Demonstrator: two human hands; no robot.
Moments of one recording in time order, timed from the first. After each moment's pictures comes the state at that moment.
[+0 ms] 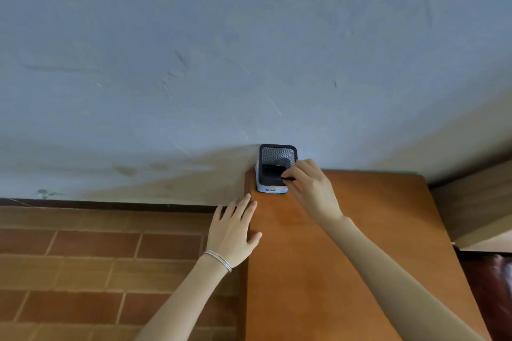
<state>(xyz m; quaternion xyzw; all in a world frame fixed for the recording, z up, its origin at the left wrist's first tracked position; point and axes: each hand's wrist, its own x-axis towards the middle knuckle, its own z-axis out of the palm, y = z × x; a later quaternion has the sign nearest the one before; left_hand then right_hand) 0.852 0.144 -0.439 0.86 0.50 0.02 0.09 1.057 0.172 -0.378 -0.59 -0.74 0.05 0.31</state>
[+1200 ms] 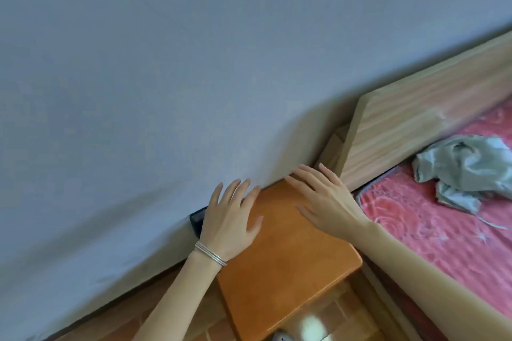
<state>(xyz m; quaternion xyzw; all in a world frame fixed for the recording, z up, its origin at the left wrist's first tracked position) 0.968 0.145 -0.065 0.96 0.24 0.12 0.08 1.166 0.018 -0.047 -0.74 -0.67 -0.02 0.07</state>
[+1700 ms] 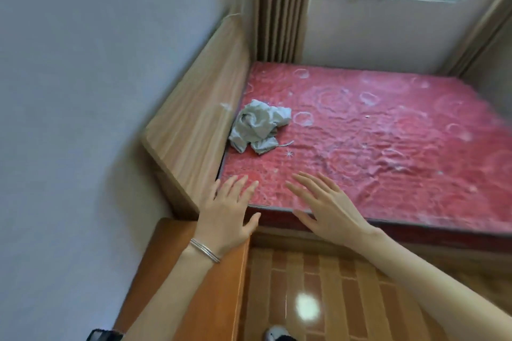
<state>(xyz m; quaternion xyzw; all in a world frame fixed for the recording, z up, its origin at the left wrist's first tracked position) 1.078 -0.044 0.050 0.96 -0.23 0.11 0.10 1.075 -0.286 0.056 -0.96 -0.26 -0.09 0.06</state>
